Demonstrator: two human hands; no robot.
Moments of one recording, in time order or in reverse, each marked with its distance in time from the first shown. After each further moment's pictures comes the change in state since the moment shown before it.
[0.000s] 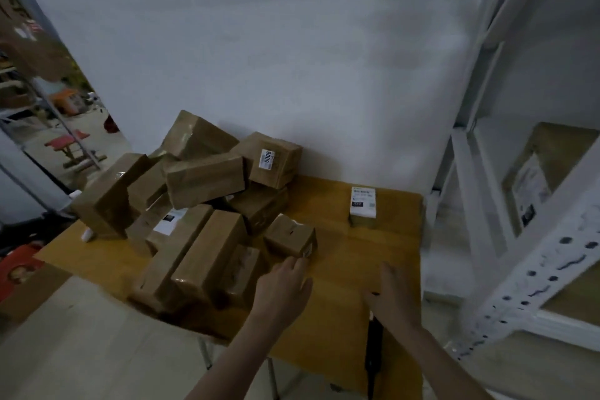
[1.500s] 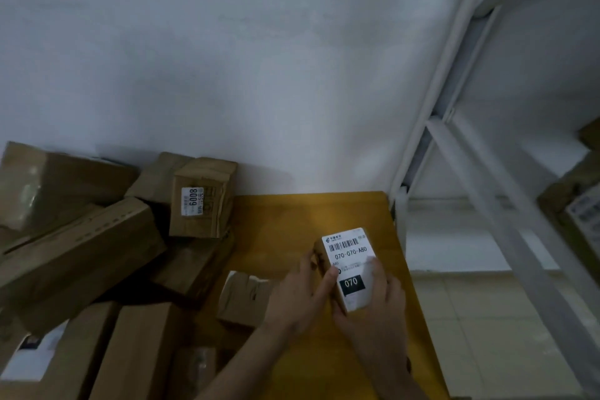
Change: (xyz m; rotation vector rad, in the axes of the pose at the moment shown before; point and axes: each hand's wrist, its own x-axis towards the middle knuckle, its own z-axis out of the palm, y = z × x) left_hand 0.193 -0.020 0.056 -0.607 -0.308 0.180; right_hand 0.110 -0.045 0.059 -0.063 0.570 0.195
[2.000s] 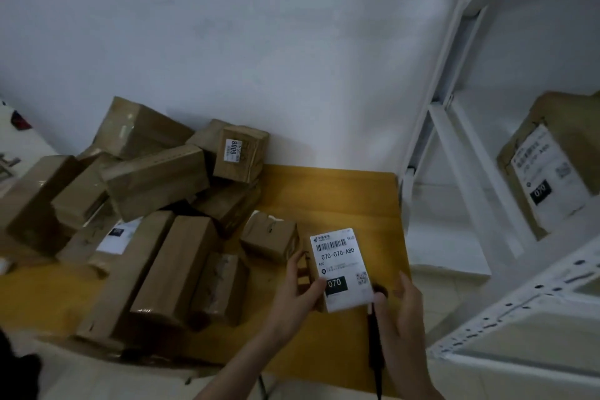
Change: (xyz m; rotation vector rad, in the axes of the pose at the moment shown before) left_hand -0.161 0.030 0.051 -0.785 0.145 -0.214; right_hand -0.111 0.064 -0.091 0.455 -0.201 0.133
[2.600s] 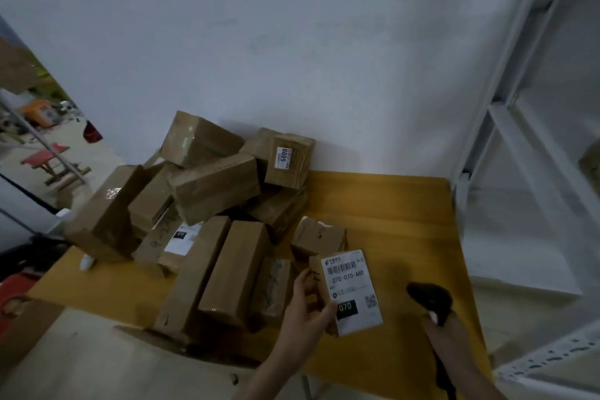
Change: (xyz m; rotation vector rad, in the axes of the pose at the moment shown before) left_hand -0.023 -0.029 -0.073 0.021 0.078 -0.061; right_hand 0.021 0.003 0.026 -0.113 -0.239 0.537
